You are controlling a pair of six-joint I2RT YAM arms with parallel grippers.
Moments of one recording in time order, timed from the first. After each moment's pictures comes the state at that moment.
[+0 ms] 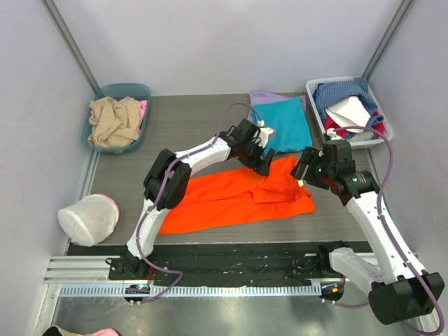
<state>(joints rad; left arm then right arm) -0.75 2.27 1.82 -0.44 0.38 -0.10 0.19 0.95 0.92 -0.75 -0.03 0.51</state>
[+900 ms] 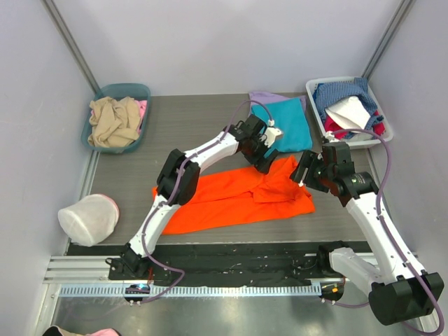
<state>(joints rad) -0.74 2.45 2.12 -0.64 0.36 0.11 0.19 0.94 0.90 -0.77 -0.05 0.51</state>
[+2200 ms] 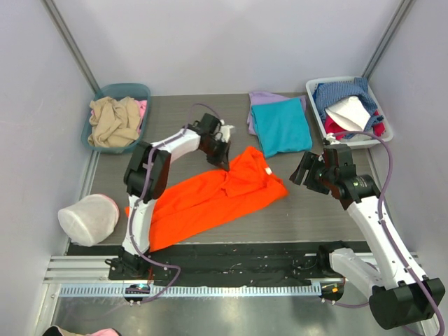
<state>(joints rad) -0.52 2.20 1.64 -0.58 0.51 -0.08 0.19 0.91 0.89 -0.78 -0.07 0.51</state>
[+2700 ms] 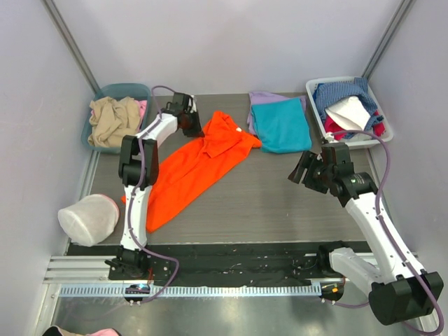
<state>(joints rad) -0.24 2.35 1.91 -0.50 0.27 -0.36 0.19 0.94 0.89 -0.77 -0.07 0.53</state>
